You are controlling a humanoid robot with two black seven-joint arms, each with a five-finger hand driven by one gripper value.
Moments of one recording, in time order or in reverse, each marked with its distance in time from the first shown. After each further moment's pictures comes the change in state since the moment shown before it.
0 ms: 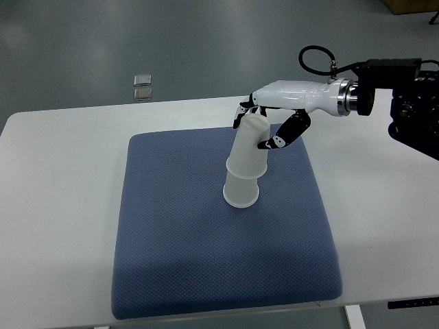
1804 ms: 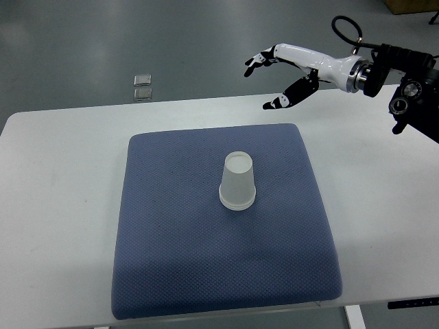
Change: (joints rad) left arm 0.000 0.000 0.000 0.000 0.000 0.000 0.000; right arm -0.094 0.109 0.208 -0.257 0.297 -0.101 -0.087
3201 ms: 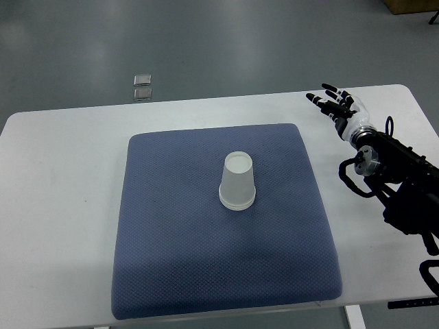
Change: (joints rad) left arm 0.000 0.000 0.000 0.000 0.000 0.000 0.000; right arm -0.250 0.344 0.257 -0.431 0.864 -0.472 -0.015
